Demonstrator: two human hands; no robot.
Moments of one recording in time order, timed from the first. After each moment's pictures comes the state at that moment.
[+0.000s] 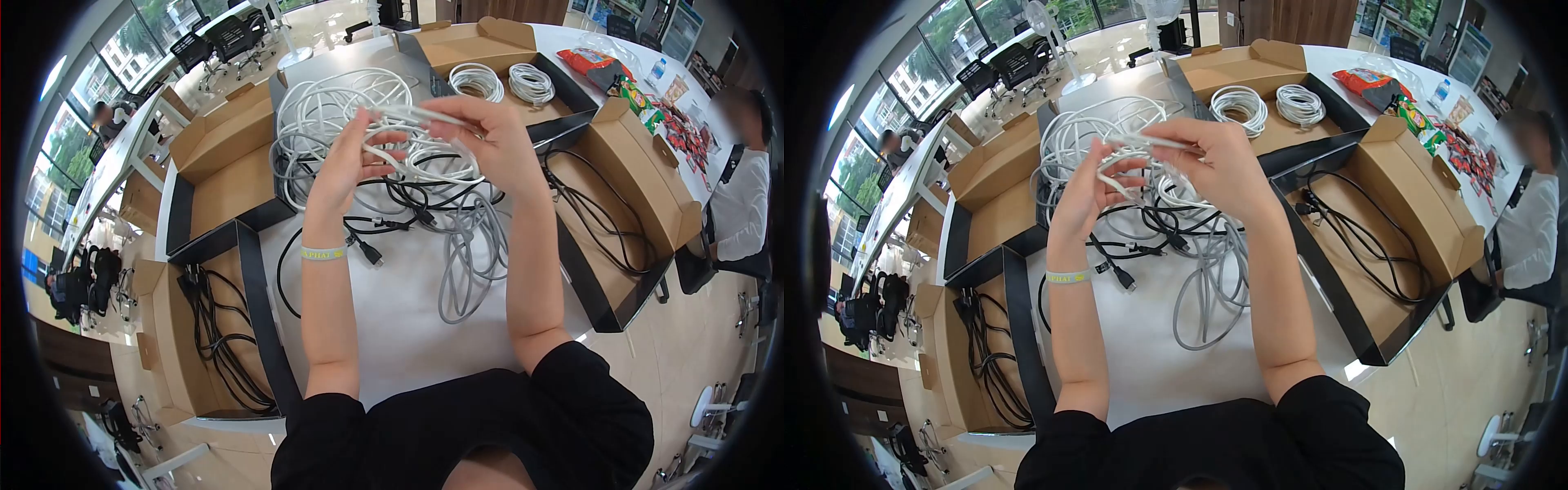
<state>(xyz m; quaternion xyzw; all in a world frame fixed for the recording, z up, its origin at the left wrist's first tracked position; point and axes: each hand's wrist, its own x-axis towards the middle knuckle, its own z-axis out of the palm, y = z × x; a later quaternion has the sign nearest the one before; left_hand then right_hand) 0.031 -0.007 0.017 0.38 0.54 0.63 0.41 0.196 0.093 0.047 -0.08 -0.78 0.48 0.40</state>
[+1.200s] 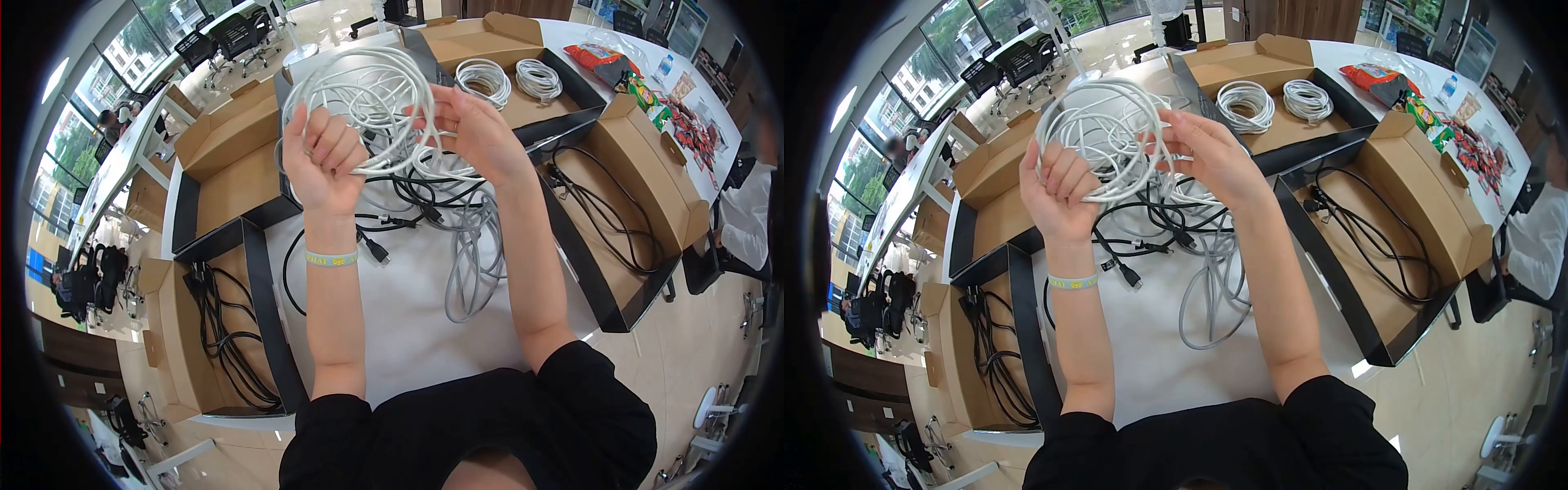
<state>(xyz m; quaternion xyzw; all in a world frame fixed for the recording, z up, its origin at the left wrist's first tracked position) 0.034 -0.022 0.035 0.27 0.05 0.82 0.50 0.172 0.109 0.024 0.00 -0.50 0.81 0.30</state>
